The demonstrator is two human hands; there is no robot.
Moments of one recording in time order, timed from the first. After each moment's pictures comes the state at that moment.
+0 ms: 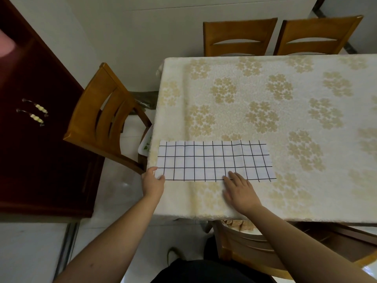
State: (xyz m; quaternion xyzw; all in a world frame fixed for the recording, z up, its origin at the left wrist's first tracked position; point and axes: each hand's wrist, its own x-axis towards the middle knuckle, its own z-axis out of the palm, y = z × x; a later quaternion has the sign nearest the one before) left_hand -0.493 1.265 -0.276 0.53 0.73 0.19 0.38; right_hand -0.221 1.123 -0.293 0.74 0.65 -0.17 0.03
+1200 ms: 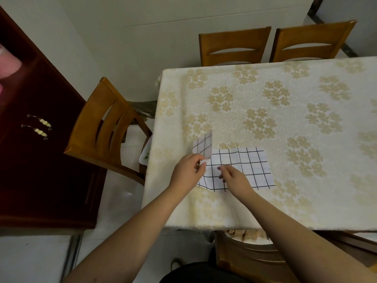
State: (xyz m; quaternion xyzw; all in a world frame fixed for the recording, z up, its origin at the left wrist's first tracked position) left_hand -0.388 1.263 -0.182 0.81 0.45 0.22 0.29; right_hand -0.225 1.180 -0.225 0.76 0.41 -0.39 -0.32
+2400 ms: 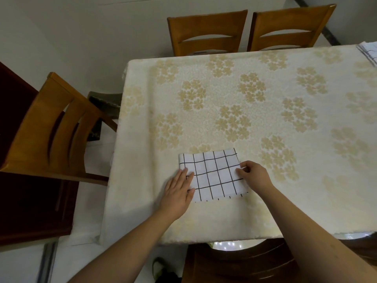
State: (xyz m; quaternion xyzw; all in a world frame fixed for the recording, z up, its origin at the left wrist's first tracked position) left_hand -0.332 1.240 -0.300 0.89 0.40 -0.04 0.21; right_hand -0.053 1.169 -0.253 0.85 0.33 -0.34 -0.22
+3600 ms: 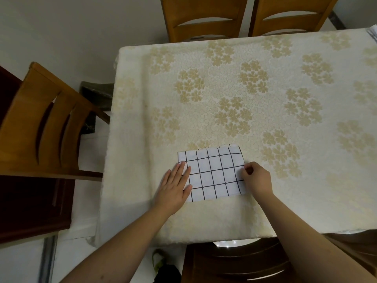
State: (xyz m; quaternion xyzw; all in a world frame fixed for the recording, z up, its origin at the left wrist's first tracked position) left_hand -0.333 1.258 -0.332 0.92 0.38 -0.05 0.10; right_hand -0.062 1.159 -0.274 0.88 0.27 -0.29 -0.27
